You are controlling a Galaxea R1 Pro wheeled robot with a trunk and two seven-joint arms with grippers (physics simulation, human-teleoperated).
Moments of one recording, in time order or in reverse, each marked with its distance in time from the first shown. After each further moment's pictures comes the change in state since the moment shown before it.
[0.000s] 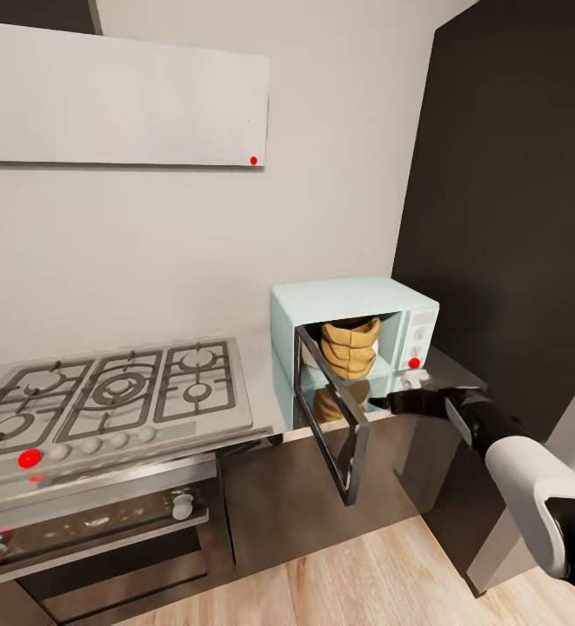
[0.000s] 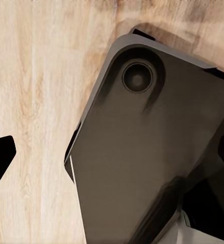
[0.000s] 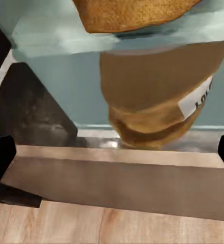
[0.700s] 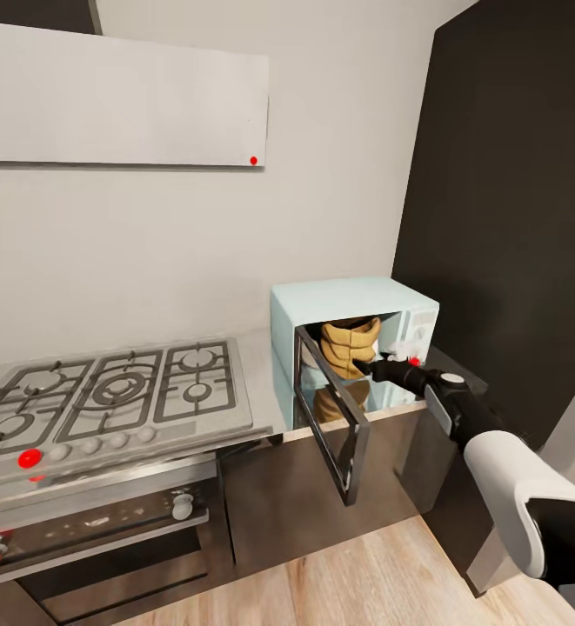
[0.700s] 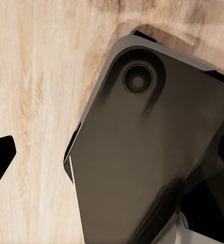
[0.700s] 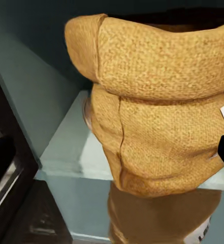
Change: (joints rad) left arm 0.000 0.000 0.001 -0.003 0.012 0.000 0.003; right arm 0.000 0.076 -0.002 -0.098 -0.113 -0.295 -0.108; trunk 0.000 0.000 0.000
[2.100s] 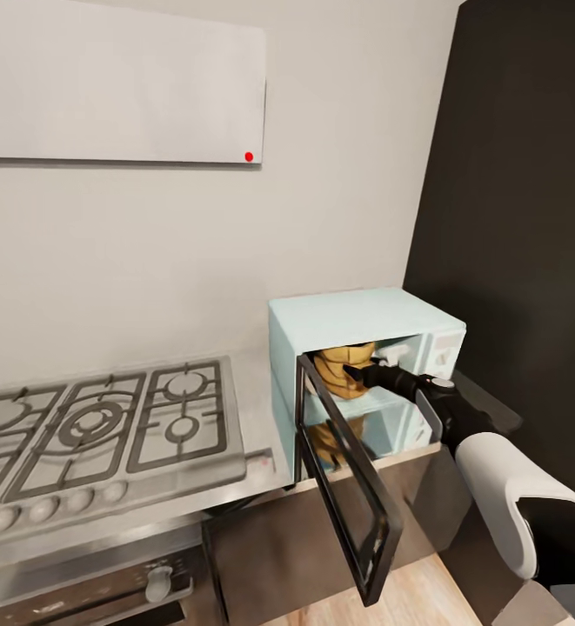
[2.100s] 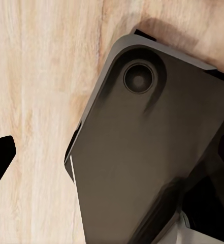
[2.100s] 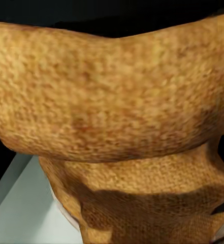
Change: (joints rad) left arm 0.001 0.002 -0.002 0.002 -0.001 0.001 -0.001; right arm 0.000 0.030 0.006 0.041 -0.002 -0.019 0.010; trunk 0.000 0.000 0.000
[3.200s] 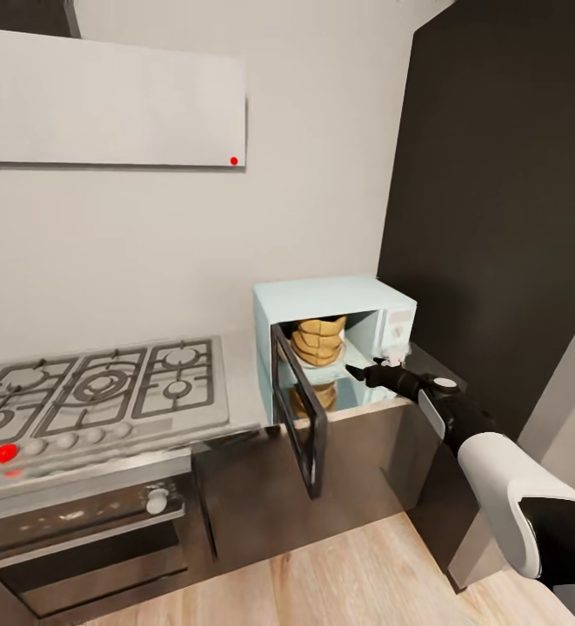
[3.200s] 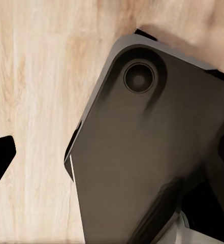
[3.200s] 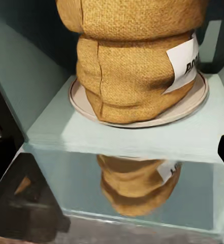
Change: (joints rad) left arm 0.000 -0.002 0.005 0.000 0.001 -0.001 0.003; right arm 0.000 -0.010 0.003 -0.001 0.009 0.004 -0.001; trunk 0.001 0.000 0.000
